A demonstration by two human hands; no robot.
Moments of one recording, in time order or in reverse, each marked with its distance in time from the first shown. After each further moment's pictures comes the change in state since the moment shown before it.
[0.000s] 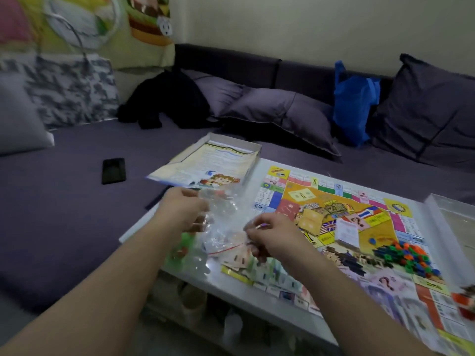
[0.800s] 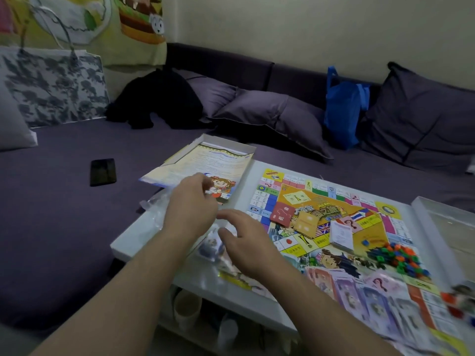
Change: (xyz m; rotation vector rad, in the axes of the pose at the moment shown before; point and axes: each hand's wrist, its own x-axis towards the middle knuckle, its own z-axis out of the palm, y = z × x) left_hand 0.005 0.002 0.015 0.474 0.178 0.540; right_hand 0.004 -0.006 0.051 -0.576 0.056 -0.405
